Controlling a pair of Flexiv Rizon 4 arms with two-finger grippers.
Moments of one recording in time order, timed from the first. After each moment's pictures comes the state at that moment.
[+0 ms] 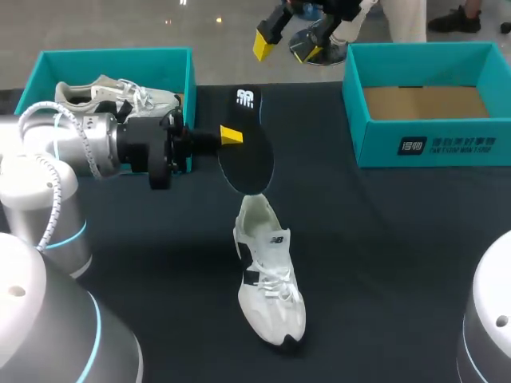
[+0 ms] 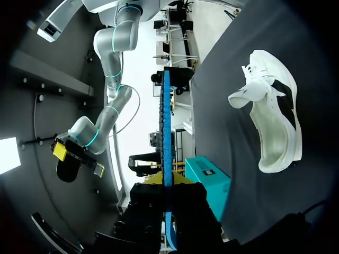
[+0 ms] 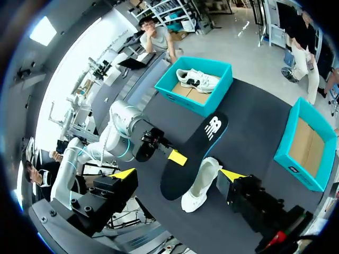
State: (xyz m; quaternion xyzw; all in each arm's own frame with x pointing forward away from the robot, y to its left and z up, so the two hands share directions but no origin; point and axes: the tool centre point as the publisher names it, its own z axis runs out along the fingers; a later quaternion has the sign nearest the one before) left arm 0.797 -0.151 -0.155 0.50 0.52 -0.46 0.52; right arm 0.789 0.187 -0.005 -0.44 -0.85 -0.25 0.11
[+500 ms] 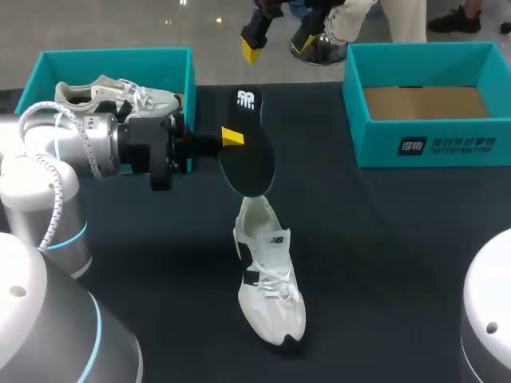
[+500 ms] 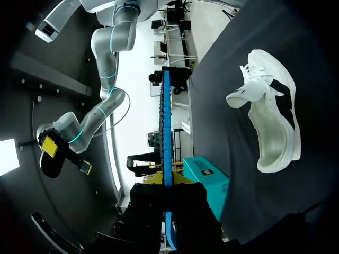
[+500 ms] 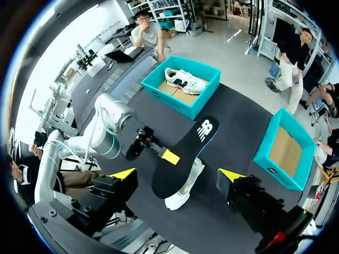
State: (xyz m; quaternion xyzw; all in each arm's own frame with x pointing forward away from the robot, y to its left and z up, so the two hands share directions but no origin) left arm 0.797 -0.153 -0.157 0.51 0.52 -0.45 0.51; right arm 0.779 0.193 0.005 -0.44 -0.88 -0.19 0.02
